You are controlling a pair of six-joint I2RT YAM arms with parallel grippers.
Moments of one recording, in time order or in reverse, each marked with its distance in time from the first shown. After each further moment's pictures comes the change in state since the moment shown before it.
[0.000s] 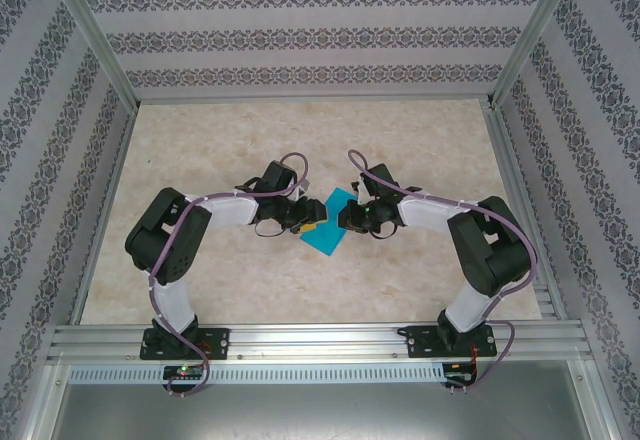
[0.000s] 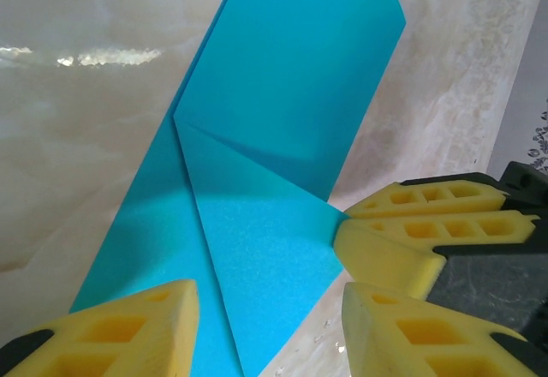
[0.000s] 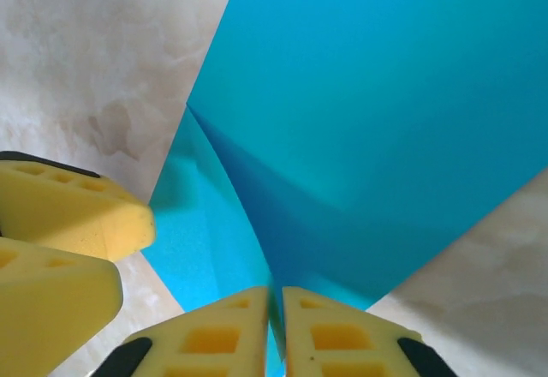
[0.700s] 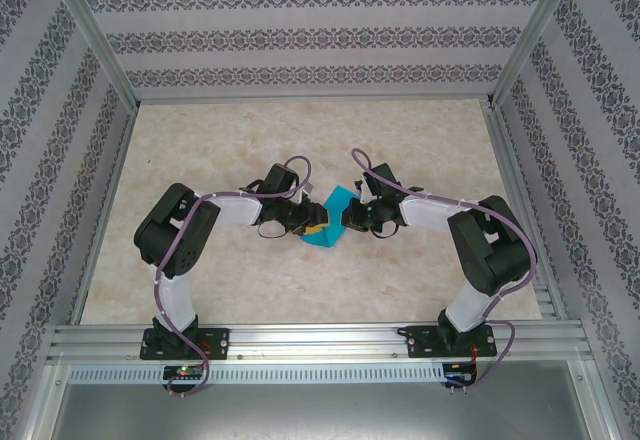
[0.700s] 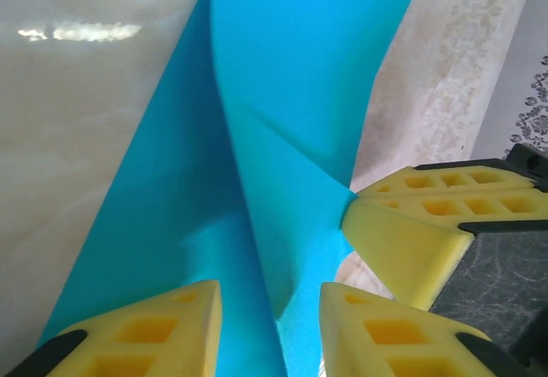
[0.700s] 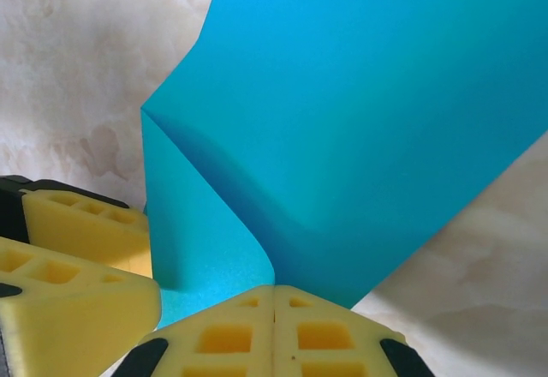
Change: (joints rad) left arm 0.000 0.064 0.000 0.077 0.084 -0.035; right arm -0.023 0.001 -0.010 0.020 0.011 0.021
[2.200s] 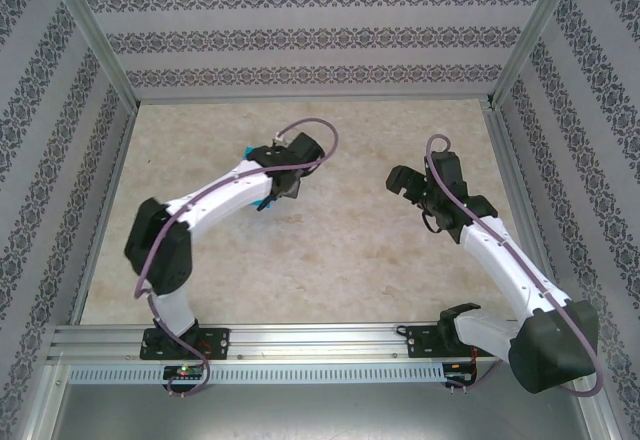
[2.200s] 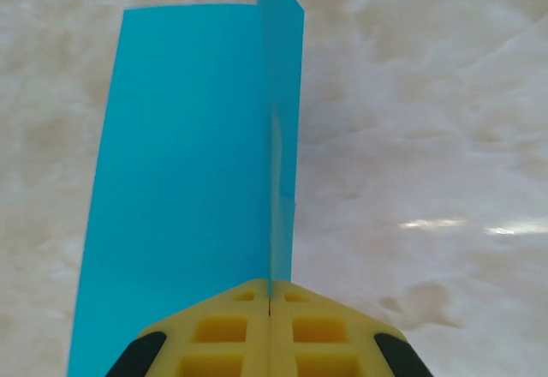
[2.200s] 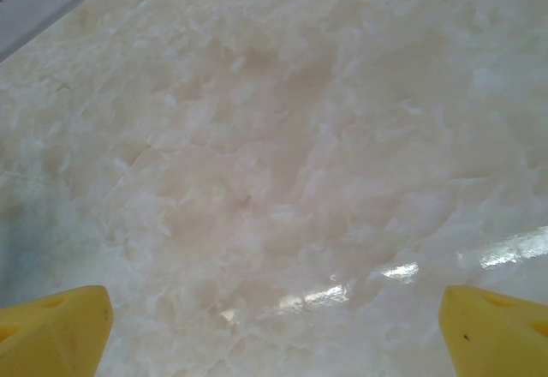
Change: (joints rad) left arm -0.151 -0.071 0.529 -0.940 -1.291 0.446; right arm -0.206 -0.576 -0.026 -0.268 0.499 0.007
